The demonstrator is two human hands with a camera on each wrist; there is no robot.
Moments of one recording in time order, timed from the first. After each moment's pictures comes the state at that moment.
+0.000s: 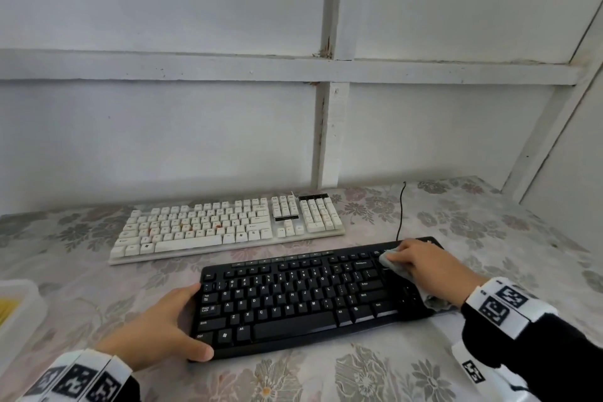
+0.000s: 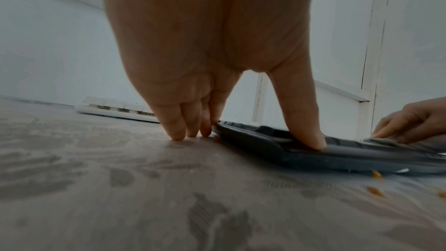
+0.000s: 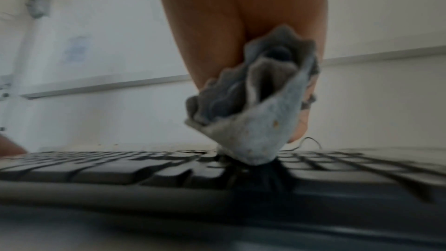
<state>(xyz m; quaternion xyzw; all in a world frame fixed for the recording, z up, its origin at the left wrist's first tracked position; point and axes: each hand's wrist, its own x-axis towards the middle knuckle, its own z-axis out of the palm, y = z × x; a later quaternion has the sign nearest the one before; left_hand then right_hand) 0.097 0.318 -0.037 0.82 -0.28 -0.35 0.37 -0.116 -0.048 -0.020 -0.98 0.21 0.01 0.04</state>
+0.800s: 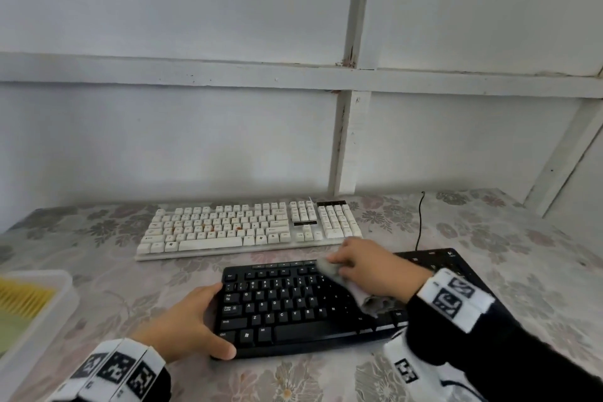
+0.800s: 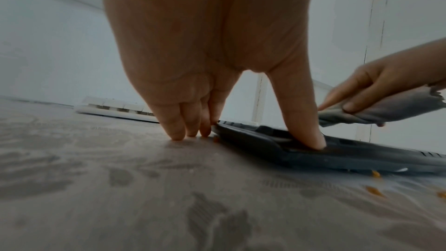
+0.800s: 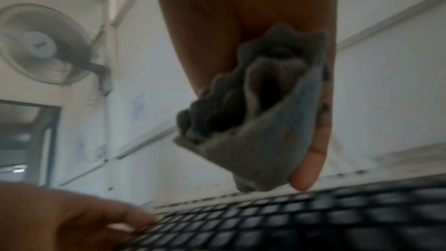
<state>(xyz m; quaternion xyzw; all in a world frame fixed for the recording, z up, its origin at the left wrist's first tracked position) 0.091 0.315 -0.025 0.83 -0.28 -0.35 0.33 -0.044 0.062 0.029 -0.96 0.14 0.06 0.23</state>
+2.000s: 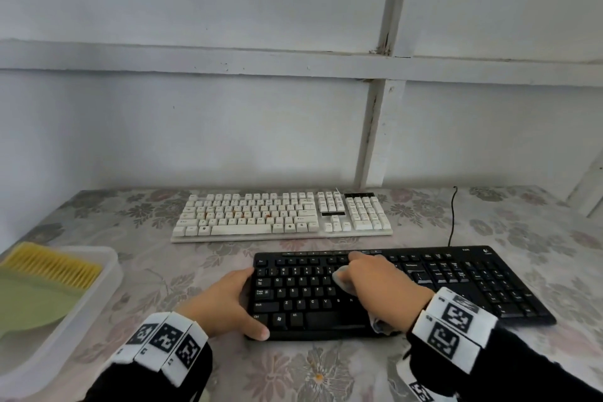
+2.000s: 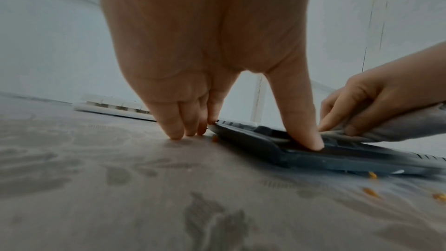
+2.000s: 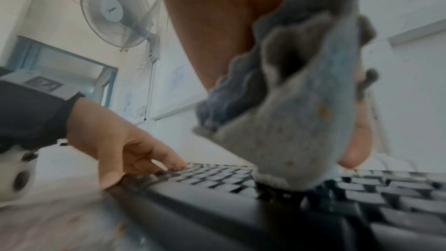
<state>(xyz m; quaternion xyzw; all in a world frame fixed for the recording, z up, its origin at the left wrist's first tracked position) 0.085 0.316 -0.016 0.84 -0.29 -0.34 0.32 -0.034 0.100 0.001 -0.99 0.09 0.08 0.07</state>
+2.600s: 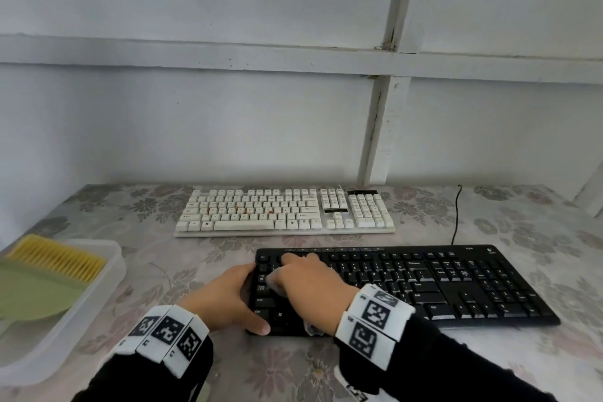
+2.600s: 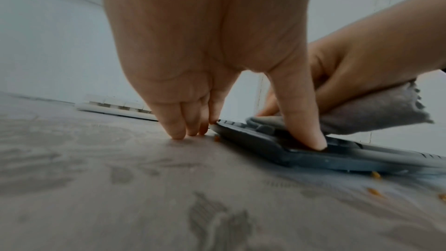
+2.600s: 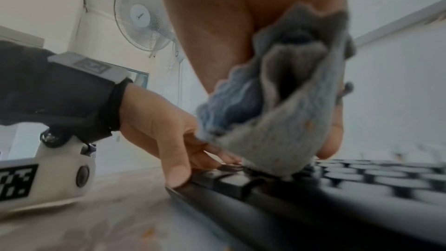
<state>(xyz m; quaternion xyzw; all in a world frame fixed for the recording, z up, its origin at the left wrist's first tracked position) 0.082 0.313 -0.014 0.84 -0.29 -0.32 0.33 0.005 0.177 0.004 -0.99 0.00 0.08 0.07</state>
